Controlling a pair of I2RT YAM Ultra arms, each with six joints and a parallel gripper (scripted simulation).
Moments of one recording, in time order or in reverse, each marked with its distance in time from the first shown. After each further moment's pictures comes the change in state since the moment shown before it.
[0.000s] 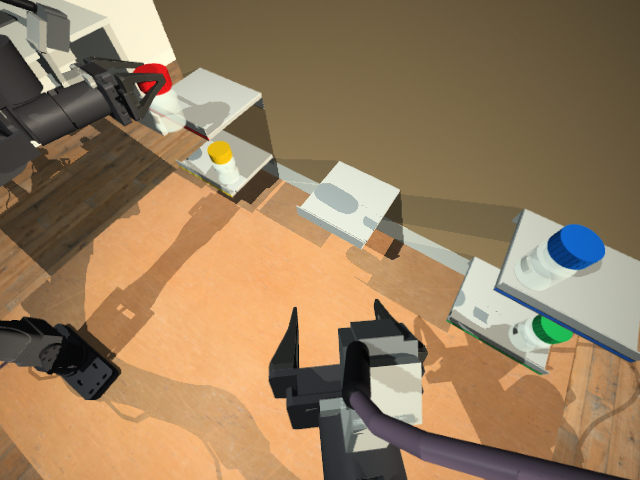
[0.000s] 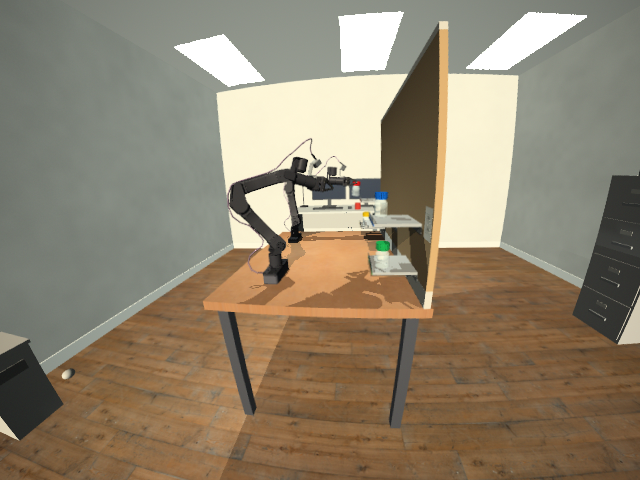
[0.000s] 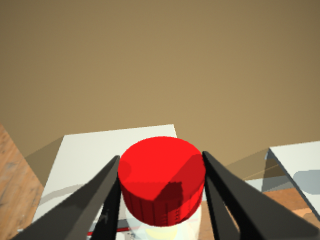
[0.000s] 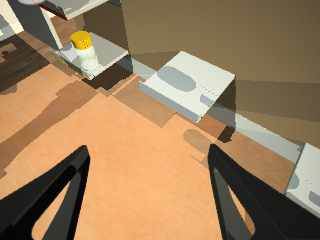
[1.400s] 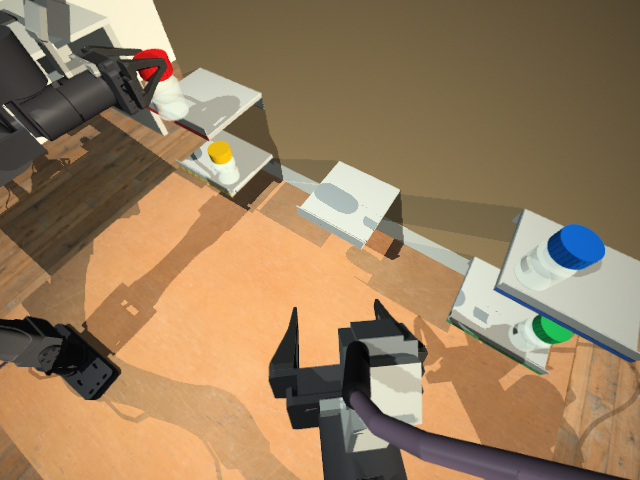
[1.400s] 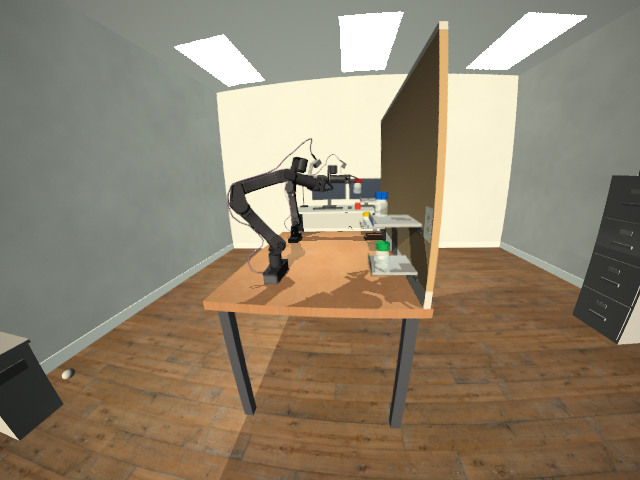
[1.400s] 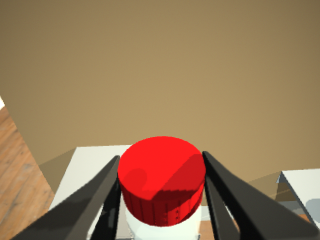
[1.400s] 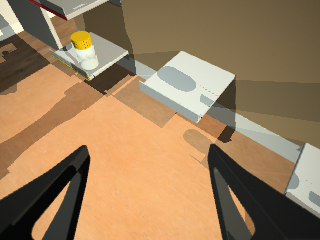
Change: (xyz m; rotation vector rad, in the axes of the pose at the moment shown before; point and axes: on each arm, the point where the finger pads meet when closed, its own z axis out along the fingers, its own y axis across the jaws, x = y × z) left arm -0.021 -0.003 0.008 -0.089 -0.049 -0.006; right arm 0.000 0.000 0.000 0.000 0.000 0.000
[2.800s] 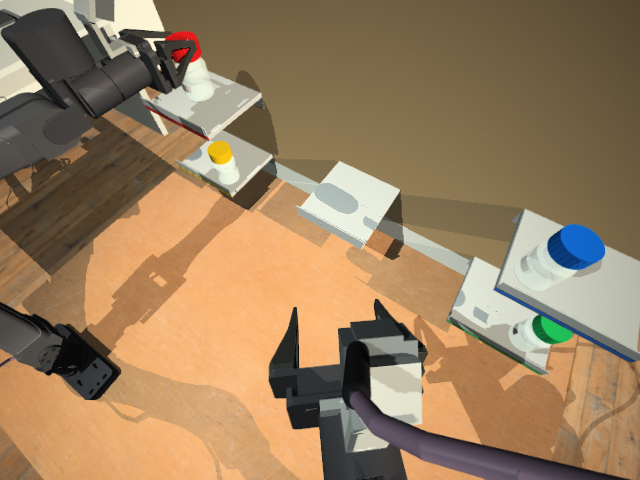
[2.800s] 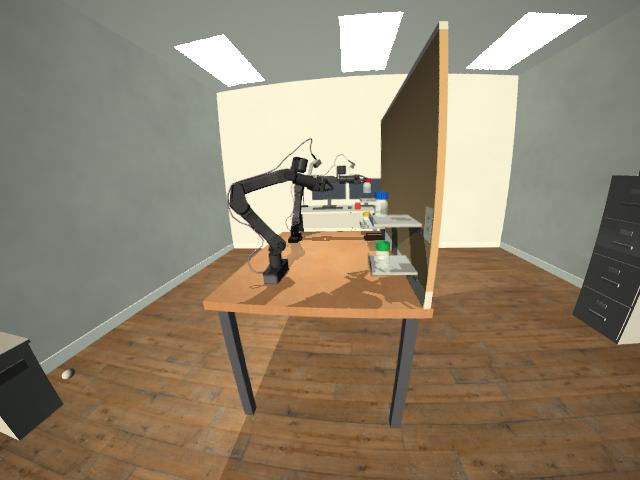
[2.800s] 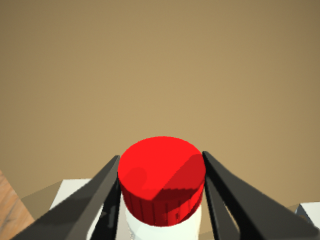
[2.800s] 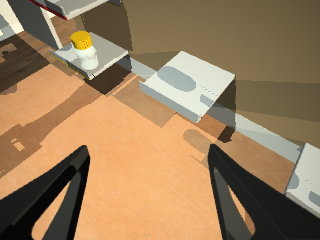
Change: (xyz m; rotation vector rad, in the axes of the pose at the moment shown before) left arm -0.003 0.000 0.066 0.000 -0.037 0.000; right arm 0.000 0.000 0.000 0.000 0.000 0.000
